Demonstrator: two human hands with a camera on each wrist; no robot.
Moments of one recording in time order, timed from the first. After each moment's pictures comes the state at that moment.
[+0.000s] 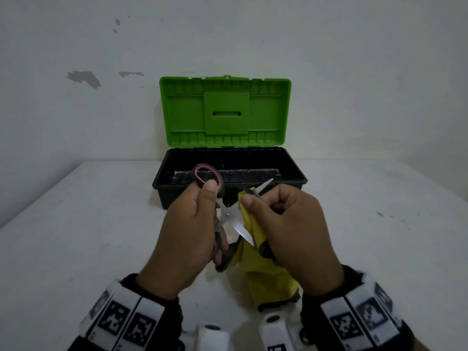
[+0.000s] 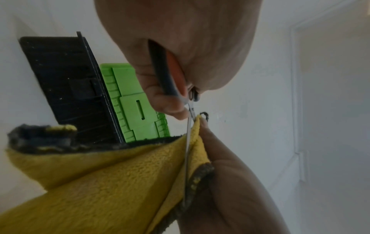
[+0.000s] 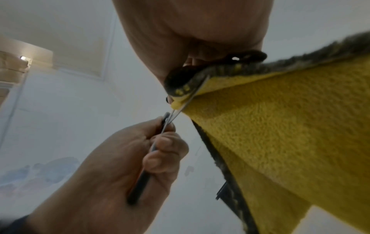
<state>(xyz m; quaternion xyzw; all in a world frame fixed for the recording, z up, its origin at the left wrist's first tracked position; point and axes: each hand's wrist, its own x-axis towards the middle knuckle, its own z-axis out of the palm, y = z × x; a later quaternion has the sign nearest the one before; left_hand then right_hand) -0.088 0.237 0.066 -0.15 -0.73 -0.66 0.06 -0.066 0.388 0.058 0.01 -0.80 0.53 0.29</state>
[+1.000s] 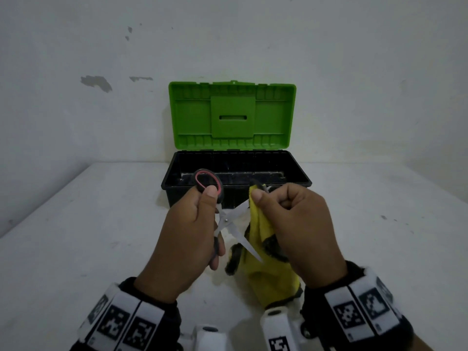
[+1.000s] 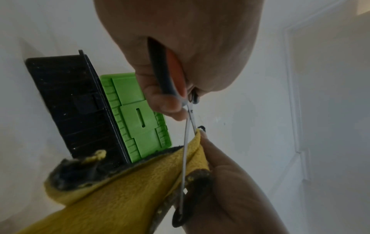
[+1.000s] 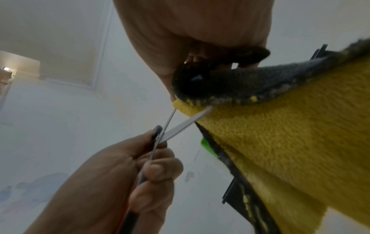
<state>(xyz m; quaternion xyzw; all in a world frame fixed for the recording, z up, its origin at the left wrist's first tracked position) -0.076 0.218 0.070 -0.16 -0.74 -0.65 0.06 -0.068 0.384 0.060 0.00 -0.78 0.55 0.29</state>
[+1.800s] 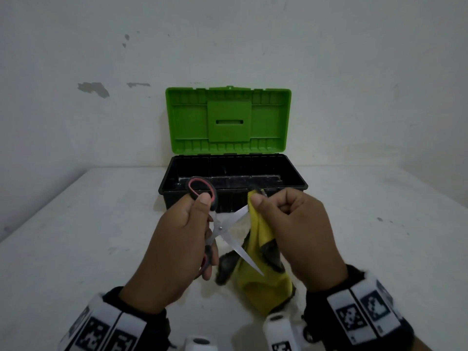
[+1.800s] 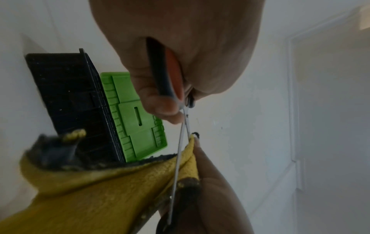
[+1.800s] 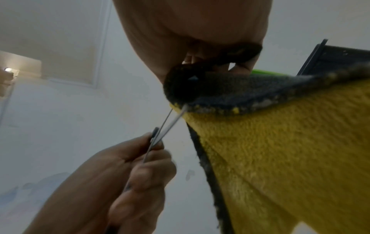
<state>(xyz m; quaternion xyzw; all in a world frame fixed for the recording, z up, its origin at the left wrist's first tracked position) -0.071 0.213 0.072 -0.14 -0.75 -0.65 0.03 -0.064 0.389 0.062 0.01 -0.77 0.57 0.28</state>
